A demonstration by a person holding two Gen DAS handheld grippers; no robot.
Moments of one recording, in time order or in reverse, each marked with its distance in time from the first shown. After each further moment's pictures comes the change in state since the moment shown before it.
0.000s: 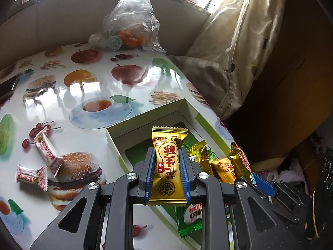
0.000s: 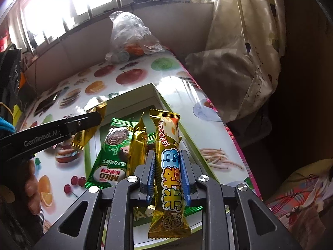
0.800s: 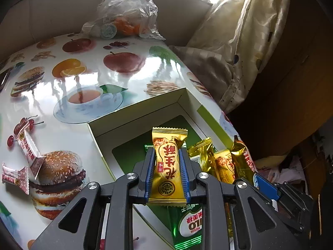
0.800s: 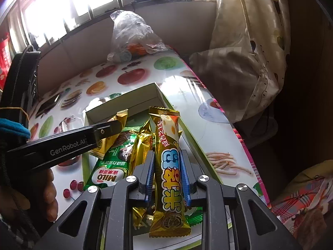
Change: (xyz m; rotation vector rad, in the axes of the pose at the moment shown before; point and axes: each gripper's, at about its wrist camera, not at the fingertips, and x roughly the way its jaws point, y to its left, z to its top) left arm 0.035 -0.005 -0.001 -0.014 0.051 -0.001; right arm 0.012 -0.001 0.002 0.006 -0.007 0.036
